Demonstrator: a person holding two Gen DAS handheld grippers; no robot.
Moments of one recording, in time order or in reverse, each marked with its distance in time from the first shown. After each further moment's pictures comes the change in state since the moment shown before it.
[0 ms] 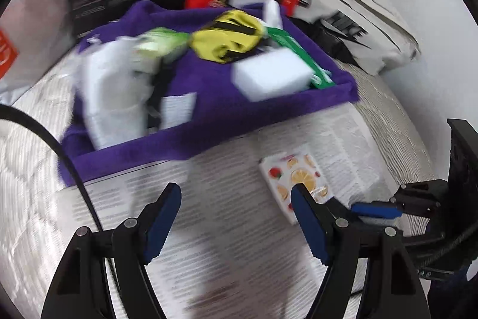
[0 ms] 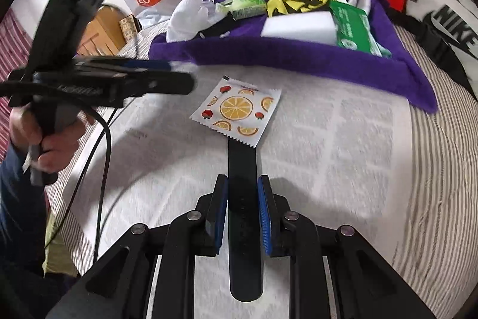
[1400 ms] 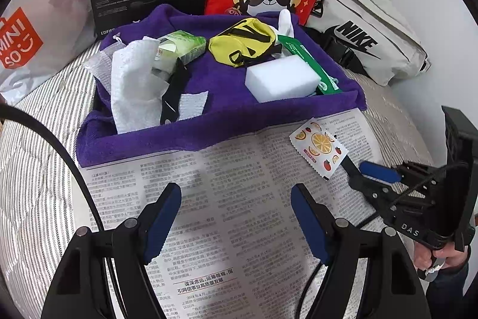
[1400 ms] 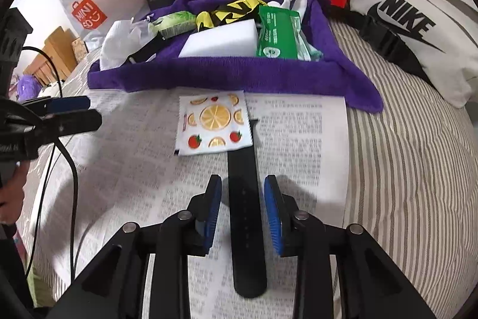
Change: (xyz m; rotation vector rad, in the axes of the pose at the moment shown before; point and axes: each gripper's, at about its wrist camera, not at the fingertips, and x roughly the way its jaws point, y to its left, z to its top) left arm -0.013 -0.008 -0.009 -0.052 -0.031 0.059; right arm -0.001 -0.035 0.015 0.106 -0.059 -0.218
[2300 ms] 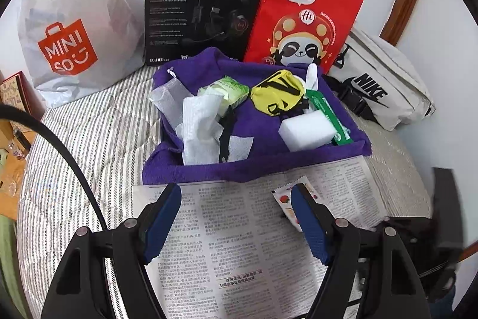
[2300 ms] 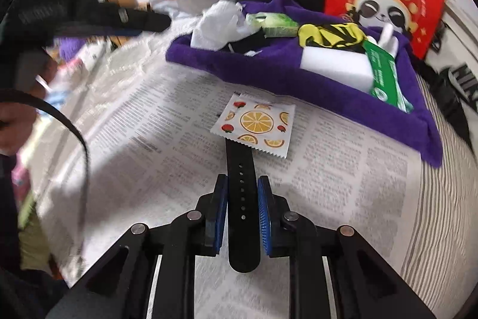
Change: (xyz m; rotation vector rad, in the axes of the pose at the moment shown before) left arm -0.063 0.037 0.014 -0.108 -0.140 0.054; right arm -0.014 0.072 0.001 -0.232 -0.009 0.174
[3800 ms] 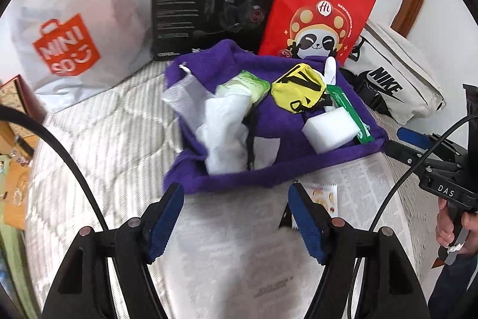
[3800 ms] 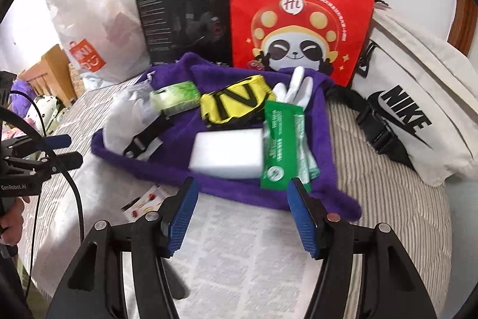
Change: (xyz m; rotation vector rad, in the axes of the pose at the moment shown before) left arm 0.026 0.025 0.016 0.027 0.065 0.016; right arm -0.029 -0.059 0.078 0.175 -0.091 -0.241
